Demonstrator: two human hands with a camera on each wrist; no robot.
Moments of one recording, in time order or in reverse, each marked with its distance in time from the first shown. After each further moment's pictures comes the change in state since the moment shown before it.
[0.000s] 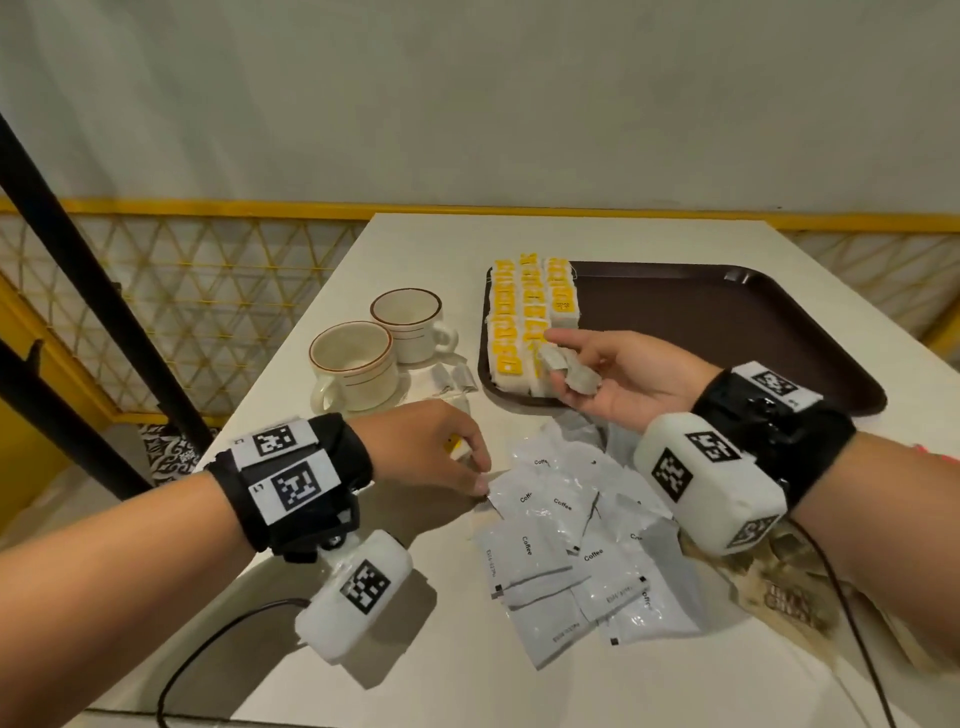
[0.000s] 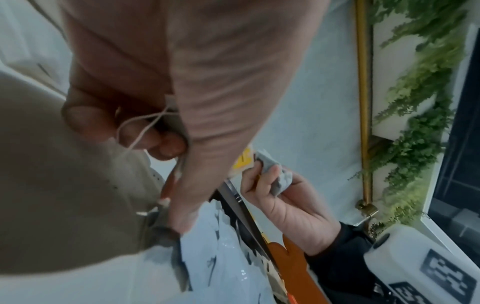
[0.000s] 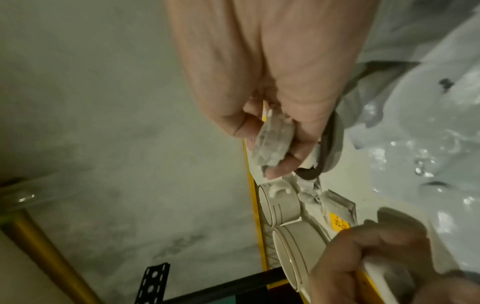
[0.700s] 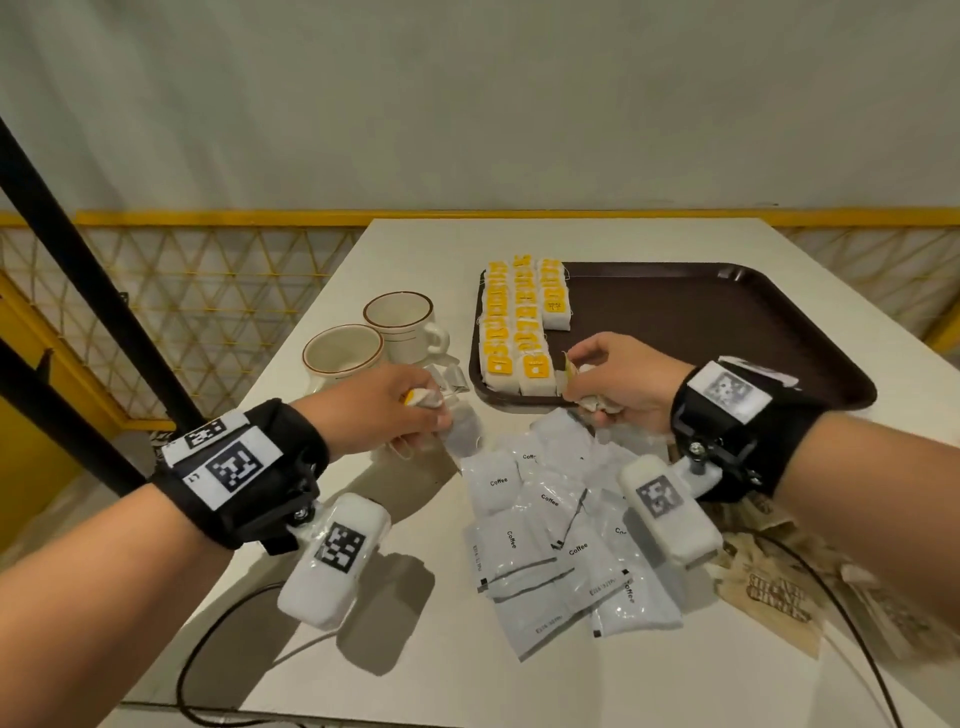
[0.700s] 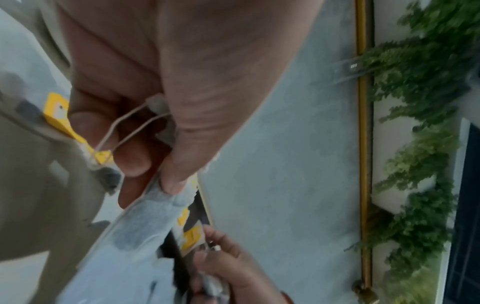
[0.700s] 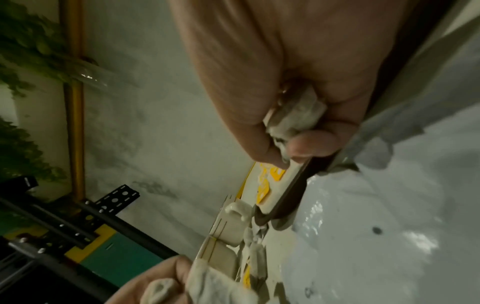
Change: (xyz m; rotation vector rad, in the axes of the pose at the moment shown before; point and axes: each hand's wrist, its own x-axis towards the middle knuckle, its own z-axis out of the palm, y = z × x) left_hand -0.010 -0.007 -0.017 -0.379 0.239 -0.129; right_hand 0.009 -0.003 -0.024 -0.944 0.222 -0.129
